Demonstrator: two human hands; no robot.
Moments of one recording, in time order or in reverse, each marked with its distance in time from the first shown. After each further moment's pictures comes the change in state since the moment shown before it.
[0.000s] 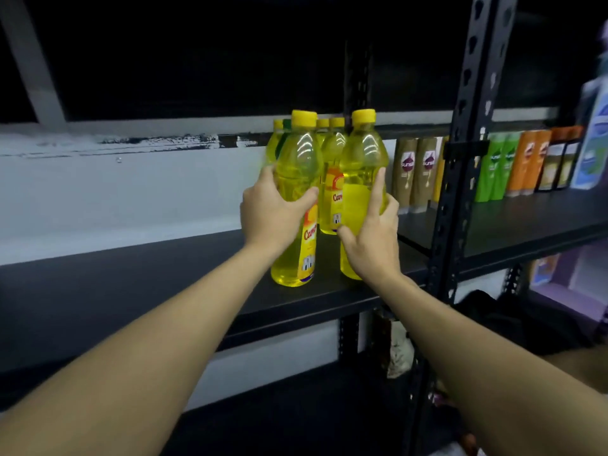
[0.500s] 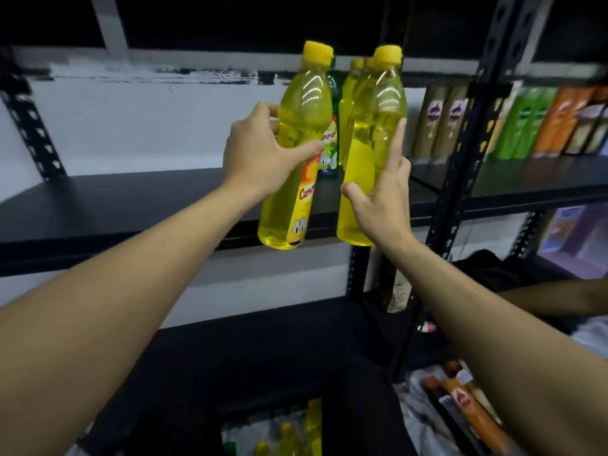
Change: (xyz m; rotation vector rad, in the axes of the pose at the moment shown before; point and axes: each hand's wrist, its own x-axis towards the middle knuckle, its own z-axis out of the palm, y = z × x) left_hand -0.076 0.029 -0.122 0.071 -0.109 0.031; right_hand -0.092 -0.065 -0.048 0.264 -0.065 -0.006
